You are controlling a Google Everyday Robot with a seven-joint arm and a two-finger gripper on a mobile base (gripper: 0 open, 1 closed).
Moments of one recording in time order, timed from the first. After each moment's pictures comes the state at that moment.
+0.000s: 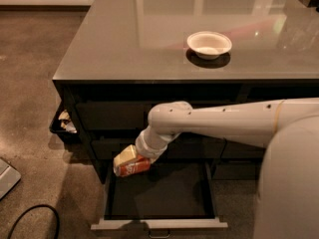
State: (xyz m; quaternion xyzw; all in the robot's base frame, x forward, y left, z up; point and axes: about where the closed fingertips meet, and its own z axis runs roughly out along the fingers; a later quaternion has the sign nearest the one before) arm 0.535 0.067 0.563 -0.17 0.96 0.22 0.06
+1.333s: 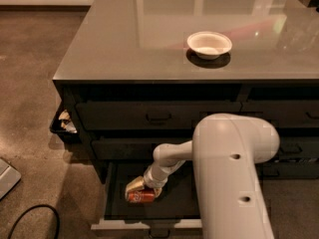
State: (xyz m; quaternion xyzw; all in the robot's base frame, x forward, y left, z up) arm 0.527 0.055 0.312 -0.04 0.97 0.22 -0.07
